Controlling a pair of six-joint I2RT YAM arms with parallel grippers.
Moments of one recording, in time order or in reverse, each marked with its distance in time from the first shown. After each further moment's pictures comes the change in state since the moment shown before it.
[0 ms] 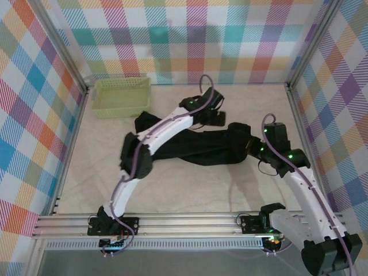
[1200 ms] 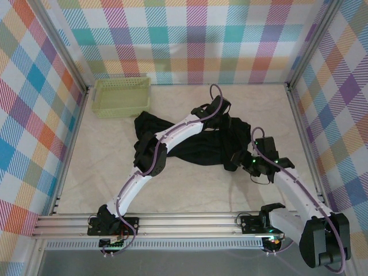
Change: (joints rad) left arm -0.021 0.366 0.267 0.286 0.174 -0.033; right arm 0.029 0.079 -0.349 0.269 -0.222 0.089
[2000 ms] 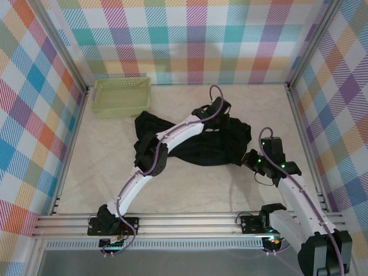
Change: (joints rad) left arm 0.011 0.011 0.000 -0.006 -0.067 0.002; right arm -0.055 -0.121 0.024 -0.047 0.050 -0.001
